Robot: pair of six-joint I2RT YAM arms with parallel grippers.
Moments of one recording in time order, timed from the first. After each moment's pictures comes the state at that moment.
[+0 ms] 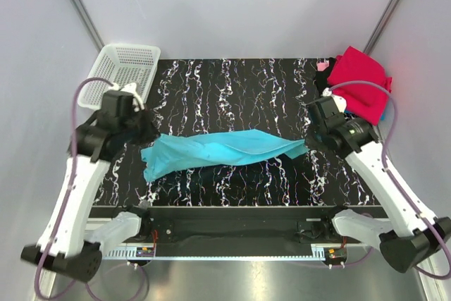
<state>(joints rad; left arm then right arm) -0.26 1.05 1.29 -1.10 0.03 -0.49 0.46 1.11 1.19 -1.11 0.33 0.66</state>
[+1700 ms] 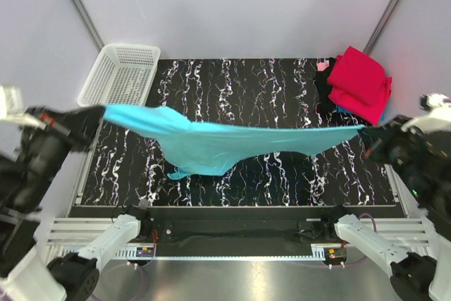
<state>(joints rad) -0.26 0.89 2.04 -1.13 0.00 -0.44 0.46 0.82 1.77 -1.29 0.35 0.48</state>
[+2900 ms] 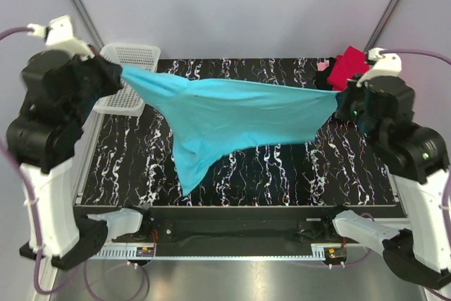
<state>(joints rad) -0.27 1.23 2.14 -1.15 -0.23 -0.36 0.46 1.05 1.73 -1.06 0.44 0.29</state>
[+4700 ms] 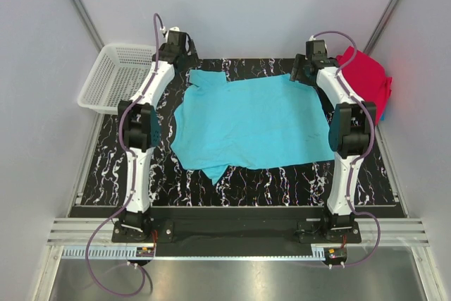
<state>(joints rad) -0.21 2.37 2.29 -0.62 -0.22 -0.42 0.09 2.17 1.89 -0.52 0.11 0.29</state>
